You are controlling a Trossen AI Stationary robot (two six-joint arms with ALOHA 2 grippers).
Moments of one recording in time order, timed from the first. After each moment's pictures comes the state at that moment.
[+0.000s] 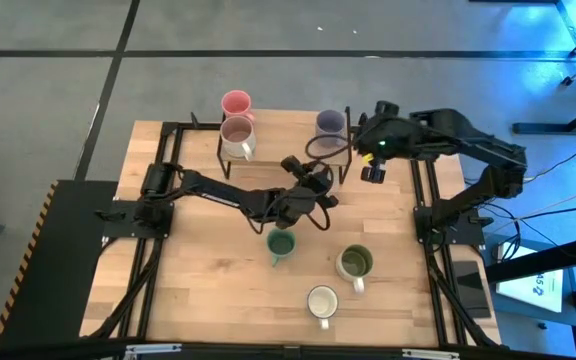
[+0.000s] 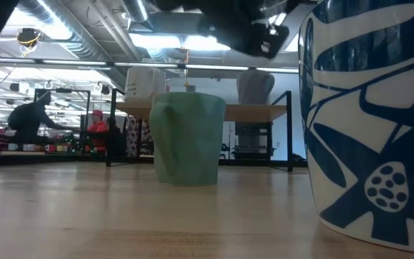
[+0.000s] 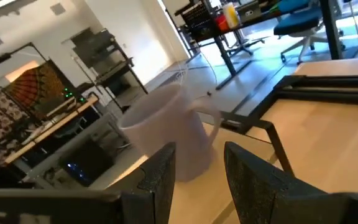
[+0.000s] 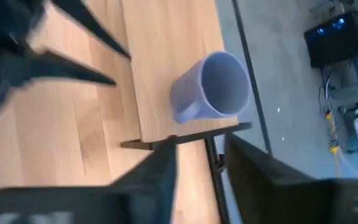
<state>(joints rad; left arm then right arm) -0.09 2.00 1.47 0.37 -1.14 0.33 -0.09 1.49 1.92 -1.44 0.46 -0.17</state>
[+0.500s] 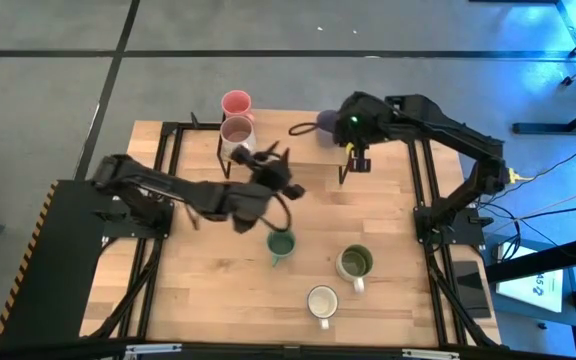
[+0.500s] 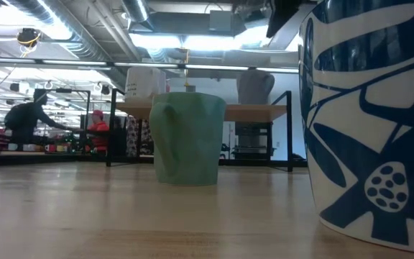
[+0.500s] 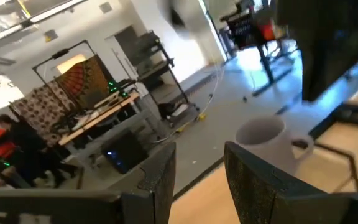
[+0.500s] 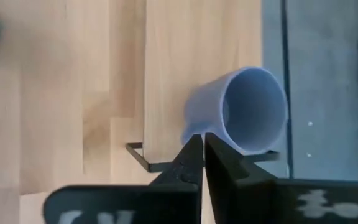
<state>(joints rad) -0.25 1.61 1.47 0.03 -1.44 0.32 -0.28 1.60 1.92 -1.35 0.21 -0.42</state>
